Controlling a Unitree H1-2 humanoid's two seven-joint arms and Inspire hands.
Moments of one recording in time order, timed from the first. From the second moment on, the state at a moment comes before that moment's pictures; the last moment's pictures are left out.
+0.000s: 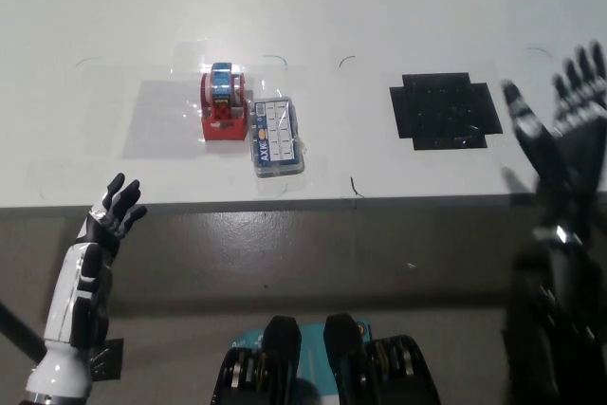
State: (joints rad) left_arm -0.01 0.17 0.07 -0.17 -0.04 -0.28 -0.08; right_arm -0.42 0.02 -0.18 0.22 0.18 -0.35 -0.21
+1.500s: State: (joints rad) left_arm 0.00 0.22 0.09 -0.13 -0.04 -0.27 -0.08; right_arm -0.03 -0.11 0.09 0.06 0.18 -0.33 0.10
